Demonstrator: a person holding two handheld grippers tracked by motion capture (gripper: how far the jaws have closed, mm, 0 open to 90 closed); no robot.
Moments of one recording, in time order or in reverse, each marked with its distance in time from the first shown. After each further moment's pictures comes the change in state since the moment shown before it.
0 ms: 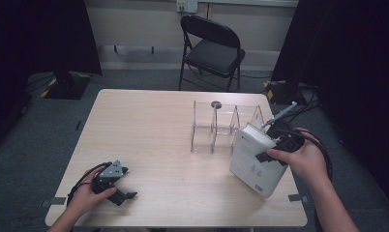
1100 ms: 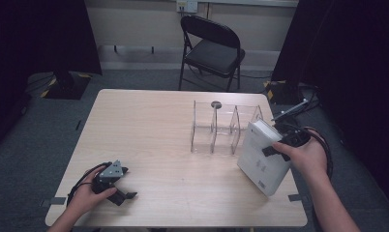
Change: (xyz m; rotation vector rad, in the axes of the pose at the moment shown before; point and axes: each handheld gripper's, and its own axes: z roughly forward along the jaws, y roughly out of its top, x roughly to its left) left arm 0.000 0.000 0.000 0.001 0.000 -0.001; right arm -0.024 -0.005 0.004 -0.020 -0.050 0.203
